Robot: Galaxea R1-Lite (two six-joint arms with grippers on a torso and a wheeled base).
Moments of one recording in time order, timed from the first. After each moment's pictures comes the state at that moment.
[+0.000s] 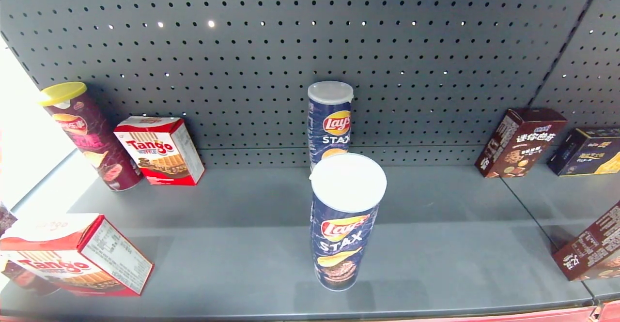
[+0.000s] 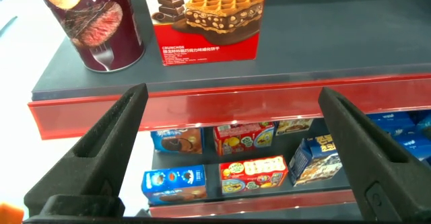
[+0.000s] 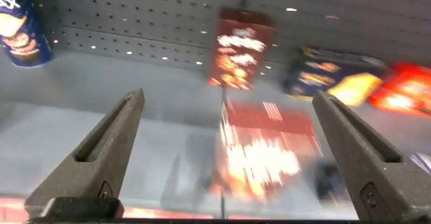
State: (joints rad) left arm 0.00 0.01 -0.01 0.02 -0.06 0.01; right arm -0.01 0.46 -0.51 -0.03 0.03 -0.17
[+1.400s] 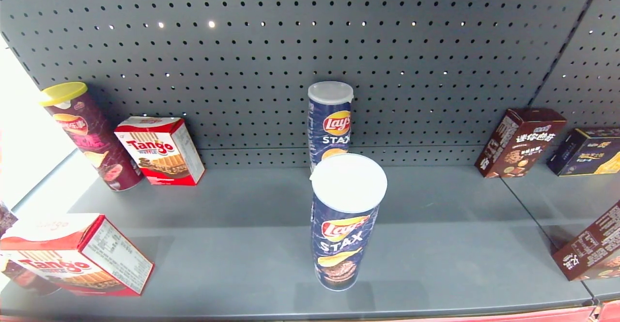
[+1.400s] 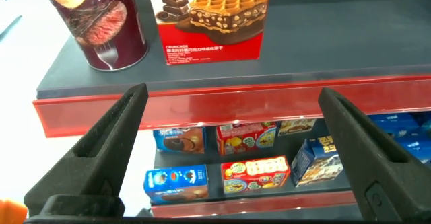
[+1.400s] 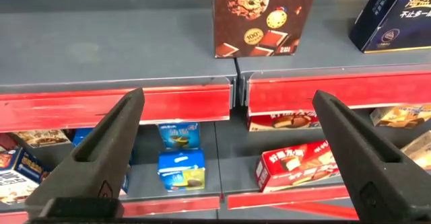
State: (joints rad) left arm 0.00 0.01 -0.01 0.01 -0.05 0.01; right arm 0.00 0.01 0.00 0.00 -0.07 0.00
